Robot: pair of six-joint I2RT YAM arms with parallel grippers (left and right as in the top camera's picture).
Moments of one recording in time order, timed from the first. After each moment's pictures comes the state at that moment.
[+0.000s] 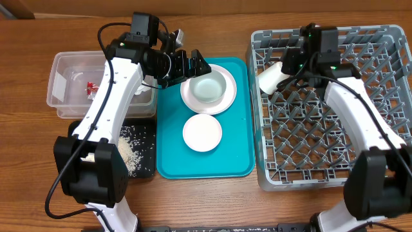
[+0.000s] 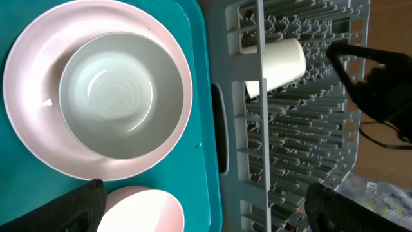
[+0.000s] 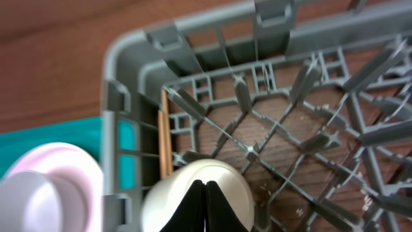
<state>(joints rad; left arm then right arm) -0.18 1.90 1.69 -0.92 0.68 -0.33 0.08 1.78 1.35 -0.43 -0.09 0.28</state>
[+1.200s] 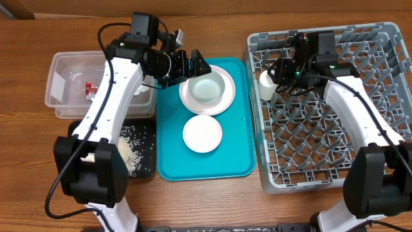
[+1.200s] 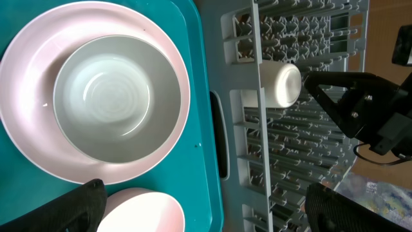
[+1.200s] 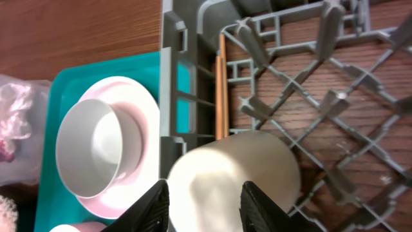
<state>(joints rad) -0.18 1.90 1.69 -0.92 0.68 -0.33 0.07 1.77 1.35 -0.56 -0.38 0.22</state>
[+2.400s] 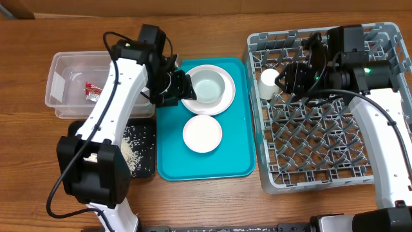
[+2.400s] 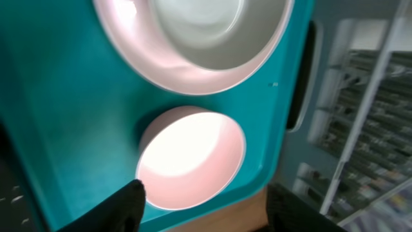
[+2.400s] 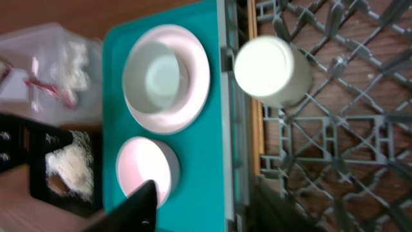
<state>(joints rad) -0.22 1.90 1.69 -1.25 0.42 -0.32 0.08 1.54 1.52 -1.09 -0.41 0.22</state>
